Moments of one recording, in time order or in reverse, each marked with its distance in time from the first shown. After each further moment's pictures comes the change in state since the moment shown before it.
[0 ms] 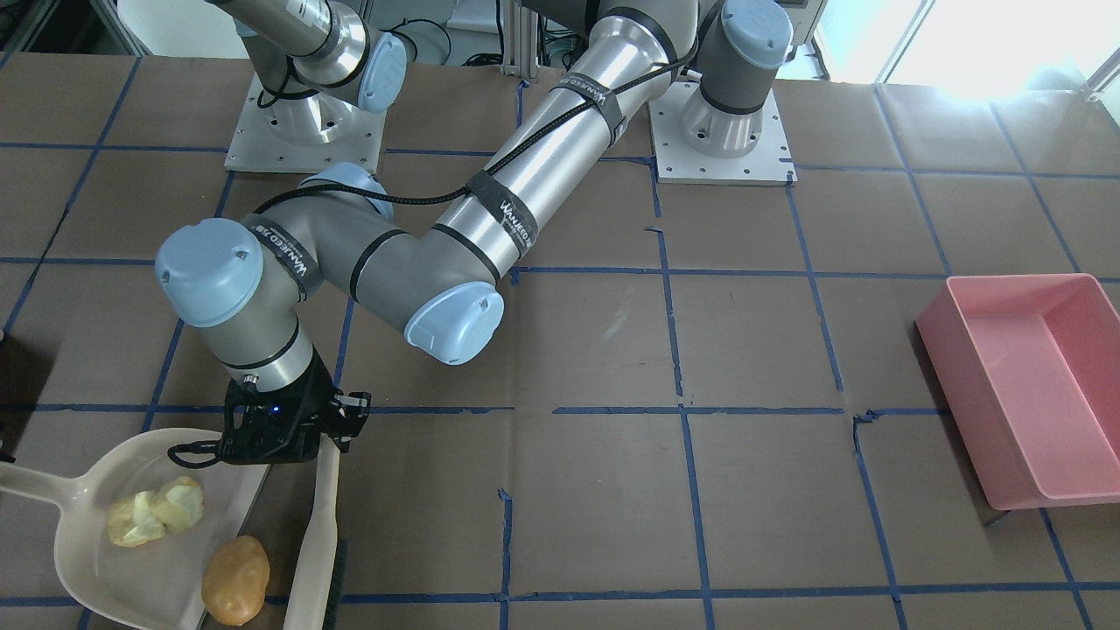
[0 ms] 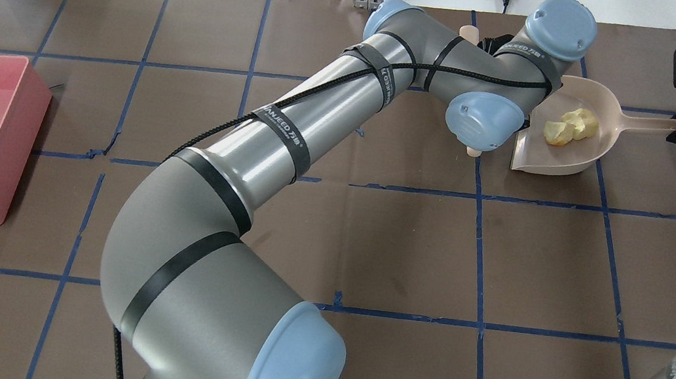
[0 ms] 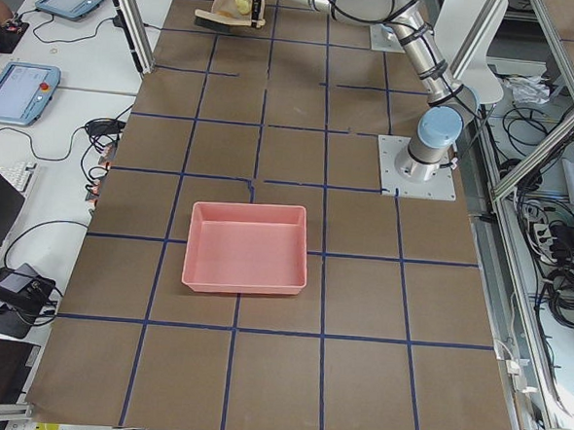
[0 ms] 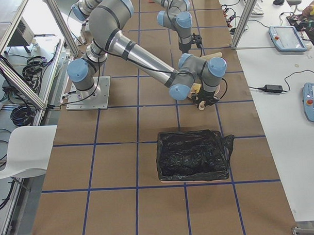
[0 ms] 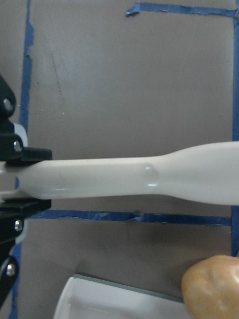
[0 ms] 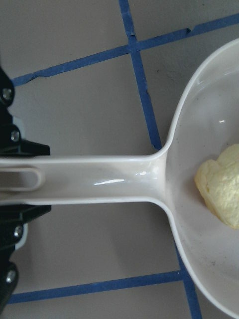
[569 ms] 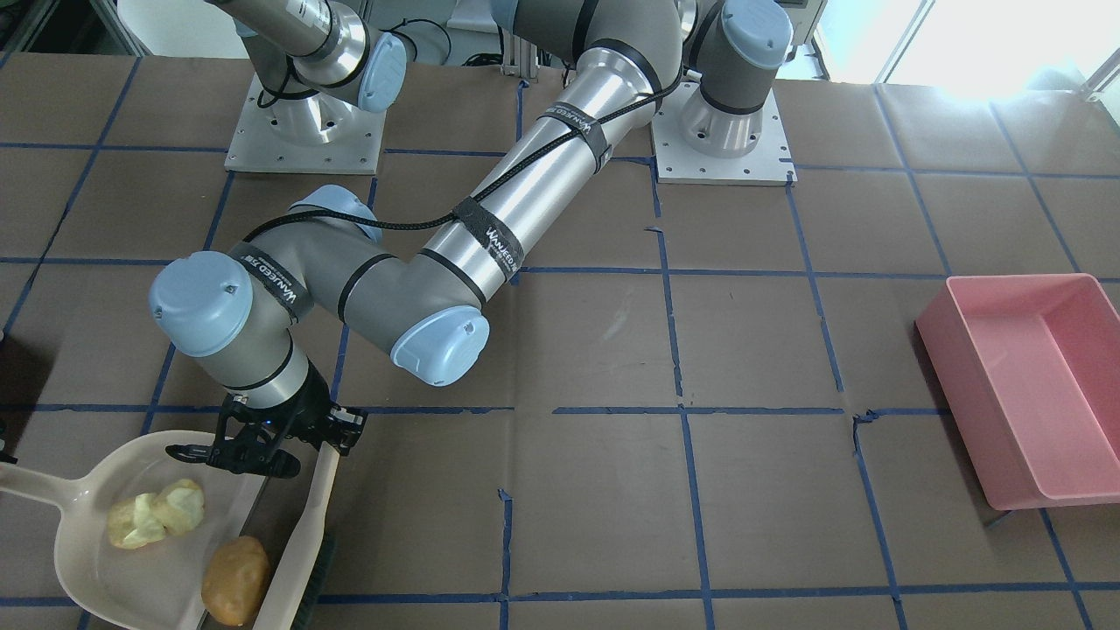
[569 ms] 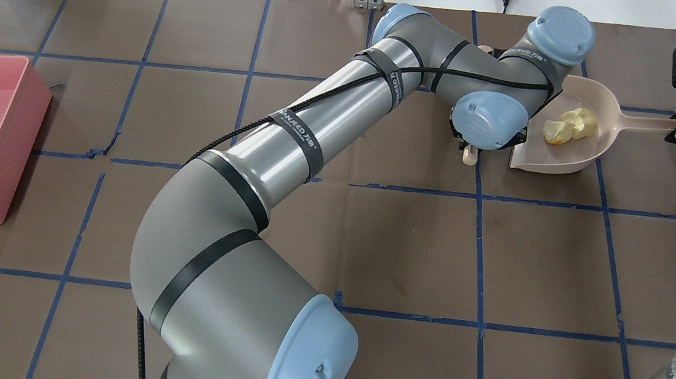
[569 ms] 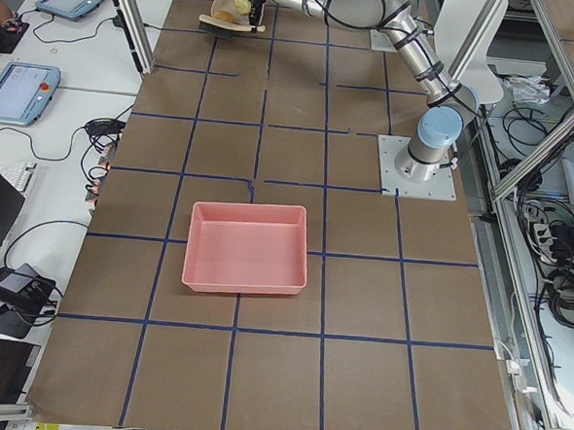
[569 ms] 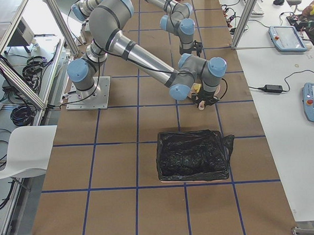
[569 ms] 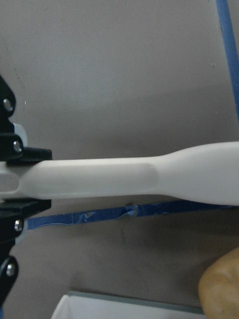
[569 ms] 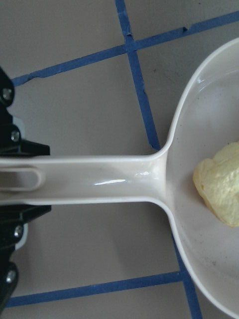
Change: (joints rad) left arm -0.011 -0.041 0.041 -0.048 -0.014 0.174; right arm 0.001 -0.001 0.000 0.002 0.003 0.022
